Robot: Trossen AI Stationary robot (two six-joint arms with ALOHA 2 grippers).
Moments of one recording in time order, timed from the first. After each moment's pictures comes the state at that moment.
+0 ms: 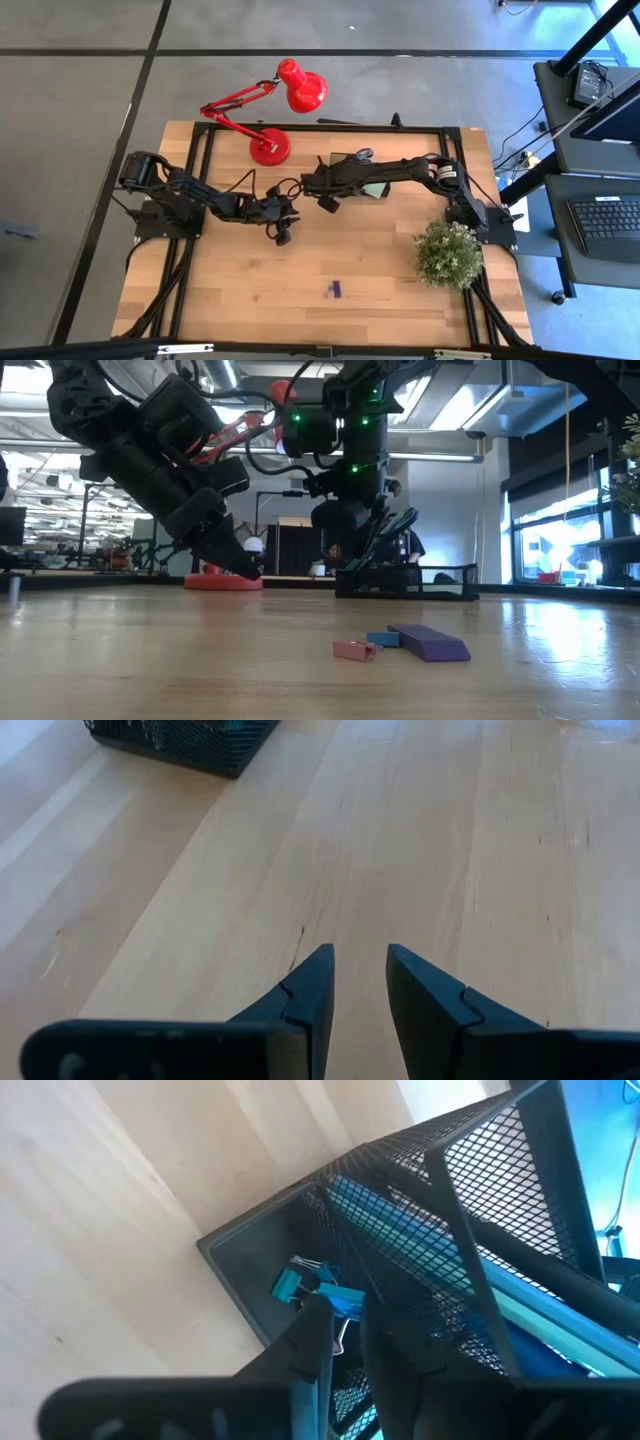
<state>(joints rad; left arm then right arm) -0.05 1.58 0.48 0.40 -0.27 -0.25 -0.09 2.17 1.74 -1.09 0.53 0.44</state>
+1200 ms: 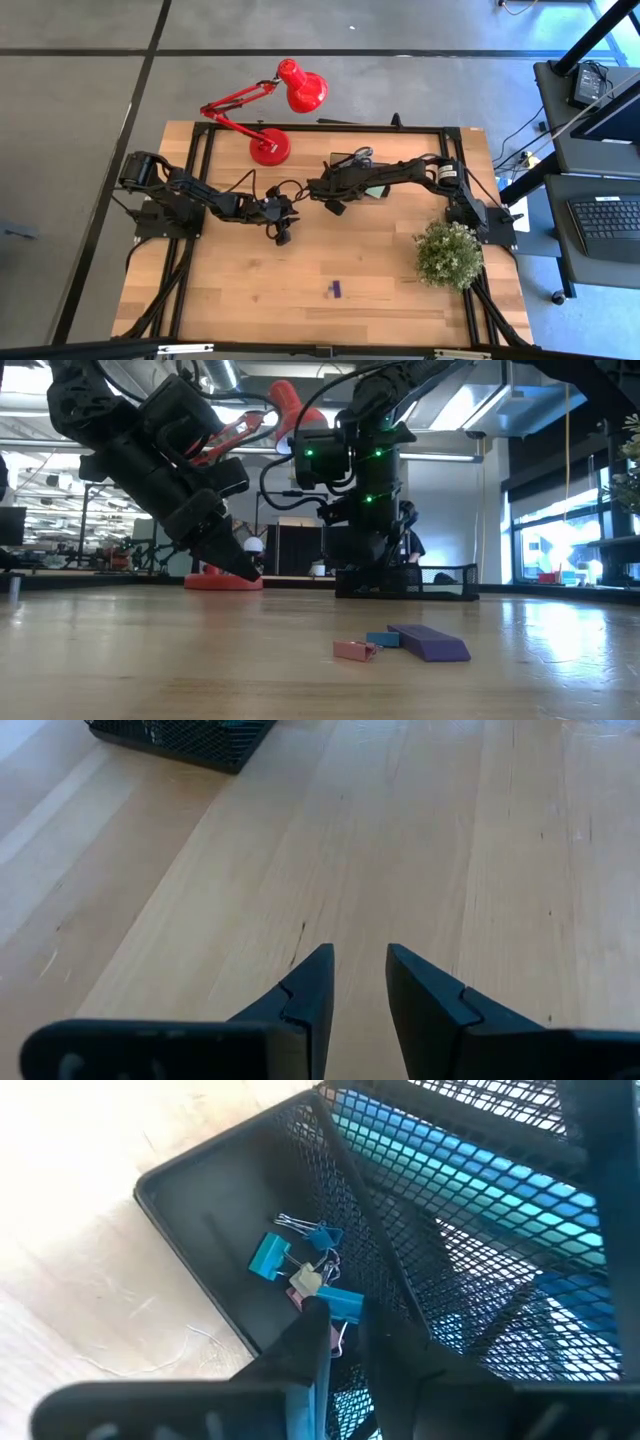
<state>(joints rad) -0.05 1.58 0.48 0.39 -0.27 -0.25 -0.10 2.16 1.58 -0.99 0.54 0.47</state>
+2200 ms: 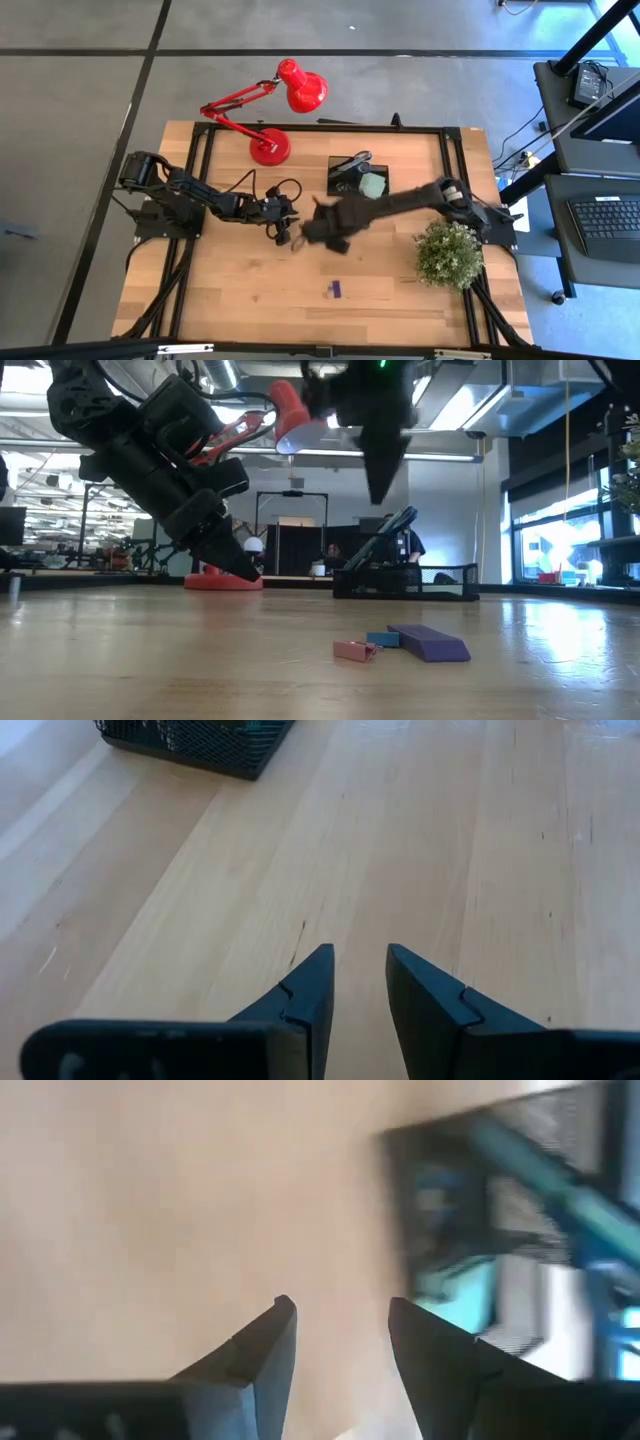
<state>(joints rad) -0.05 1.58 0.48 0.39 -0.27 -0.26 0.21 2.16 1.98 -1.45 0.40 0.50</state>
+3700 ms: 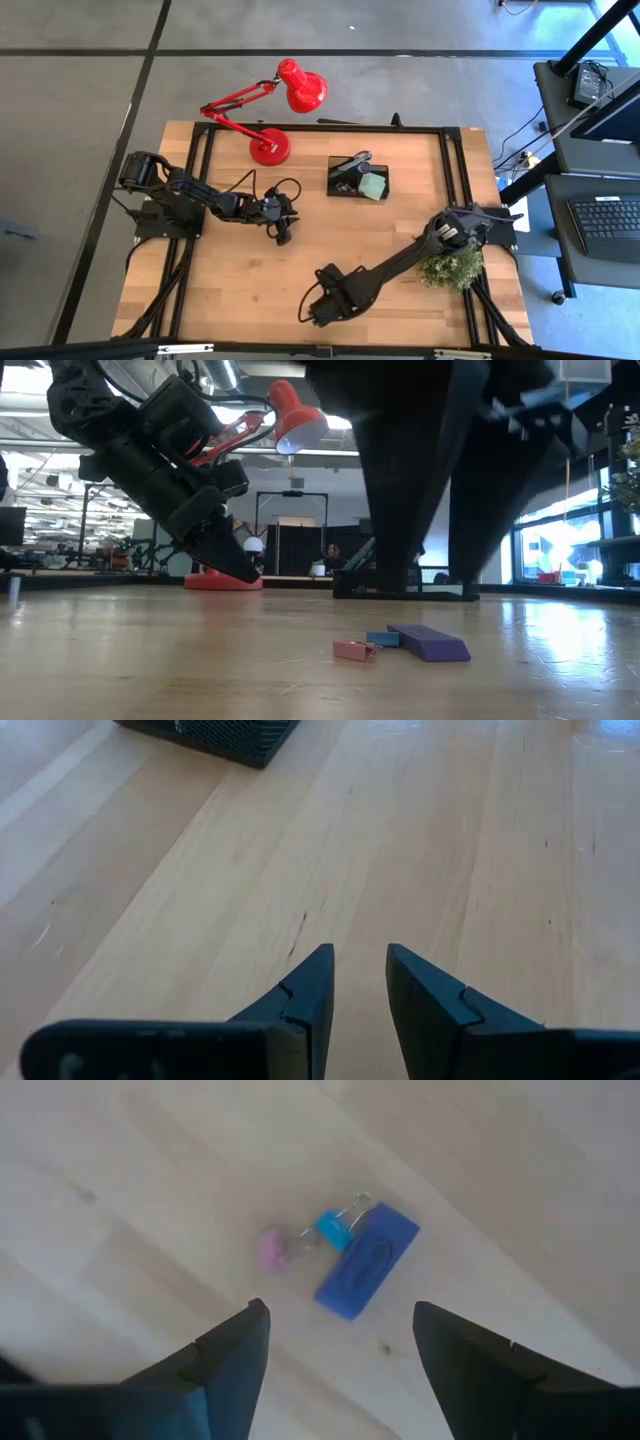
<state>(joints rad) -0.05 1.58 0.48 0.38 -0.27 -0.33 0.54 2.33 1.99 -1.11 0.13 1.42</state>
